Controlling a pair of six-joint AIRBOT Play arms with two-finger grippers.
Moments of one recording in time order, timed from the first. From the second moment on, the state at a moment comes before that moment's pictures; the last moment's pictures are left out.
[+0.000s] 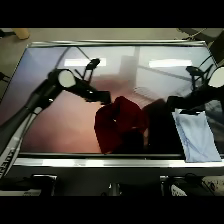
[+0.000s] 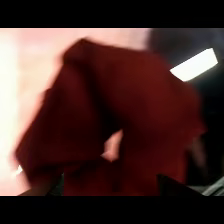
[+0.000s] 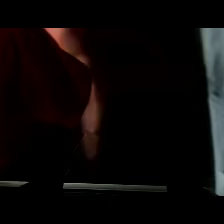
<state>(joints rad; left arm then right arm) -0.49 -1.53 1.58 1.20 -1.21 -1.64 -0.01 -1.20 1.34 -1.40 1.56 1.62</state>
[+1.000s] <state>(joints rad) -0.55 -1.49 0.92 0.87 -0.96 -1.58 -0.01 -1.60 1.05 -0.95 1.27 1.44</state>
